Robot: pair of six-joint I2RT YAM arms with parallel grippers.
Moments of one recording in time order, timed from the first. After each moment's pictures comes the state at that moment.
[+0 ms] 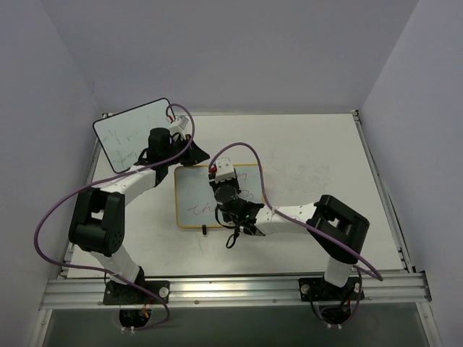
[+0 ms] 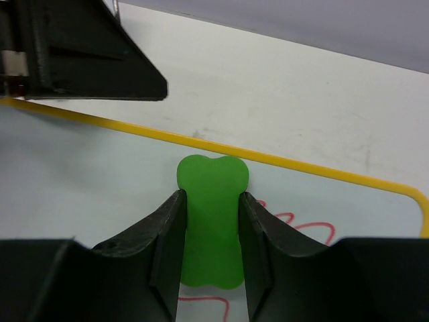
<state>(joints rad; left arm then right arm) -0.28 1.69 1.06 0.22 0.53 -0.54 1.05 1.76 0.91 0.63 0.84 0.05</state>
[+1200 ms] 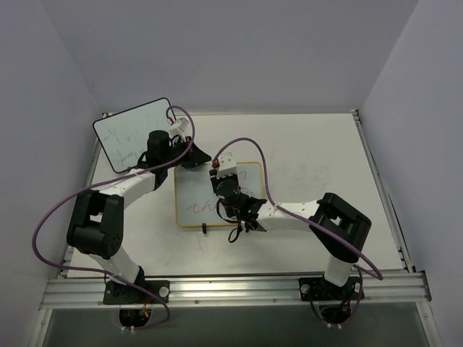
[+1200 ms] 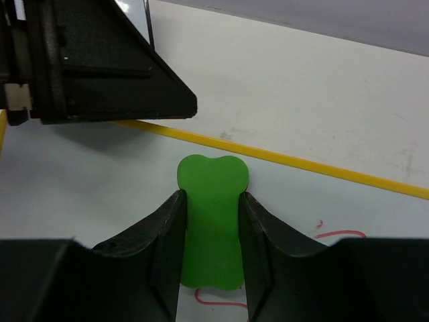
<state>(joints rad) -0.28 1.66 1.00 0.29 0.58 -0.57 1.01 1.75 0.92 0.59 0.72 0.13</state>
